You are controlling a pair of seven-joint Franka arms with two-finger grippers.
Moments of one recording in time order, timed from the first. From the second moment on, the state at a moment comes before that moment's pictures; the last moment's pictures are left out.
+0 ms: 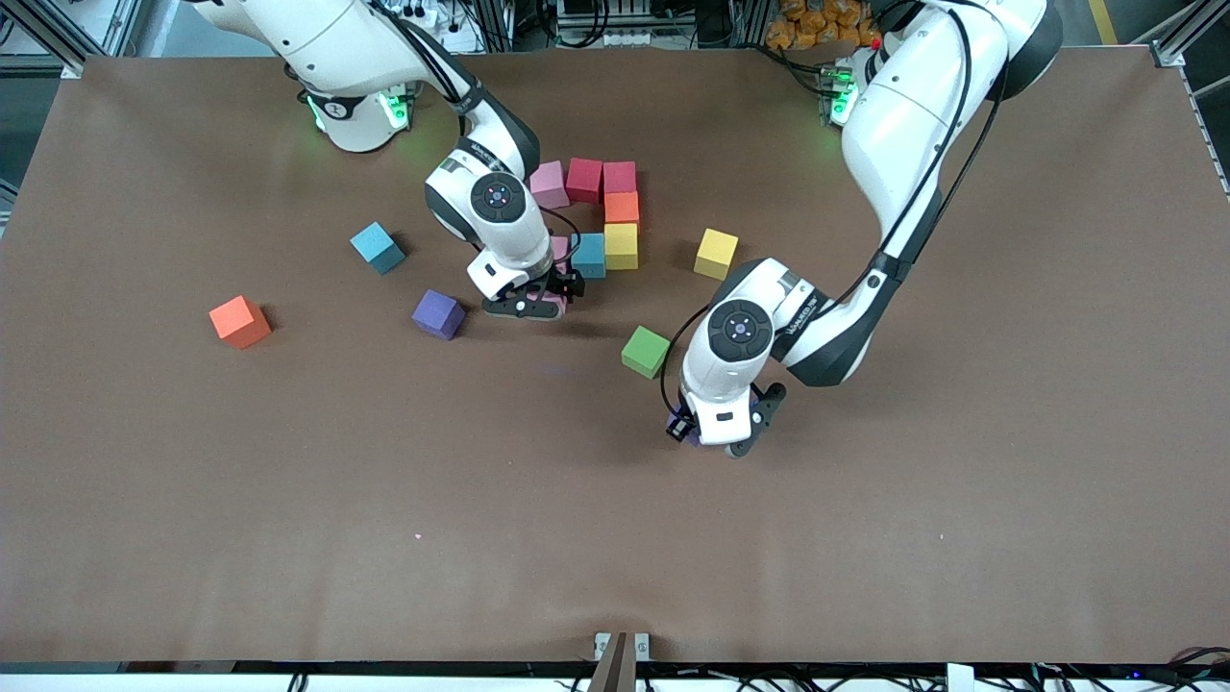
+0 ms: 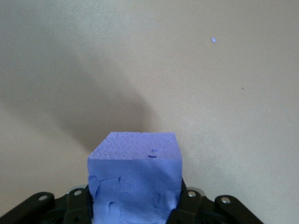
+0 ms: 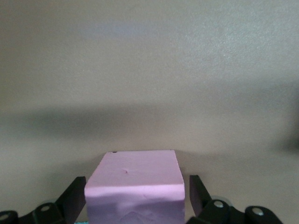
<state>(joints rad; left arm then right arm) -0.34 0.84 -0.32 -1.36 0.26 2.24 -1.57 0.36 0.48 0.38 -2.14 -0.22 2.58 1.00</state>
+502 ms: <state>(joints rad) -0.36 0.84 -0.32 -1.36 0.26 2.24 -1.43 0.34 0.39 0.38 -2.08 -0.20 2.40 1.00</state>
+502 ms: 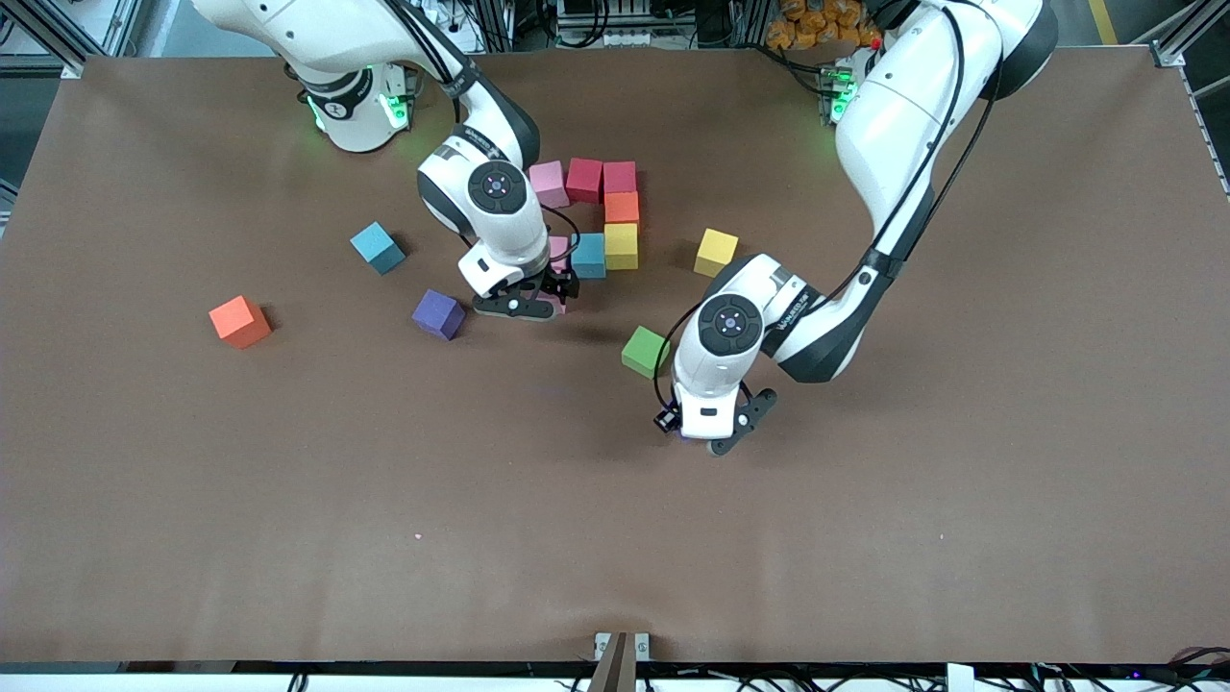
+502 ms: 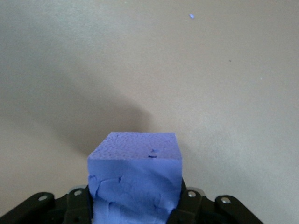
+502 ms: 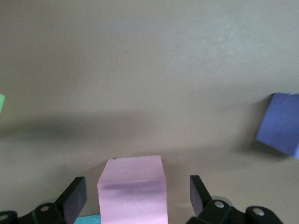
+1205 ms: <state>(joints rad) -0.51 0.84 -0.32 -1.31 0.26 2.30 -1.28 0.14 0.36 0.39 -1.94 -0.20 2.09 0.63</state>
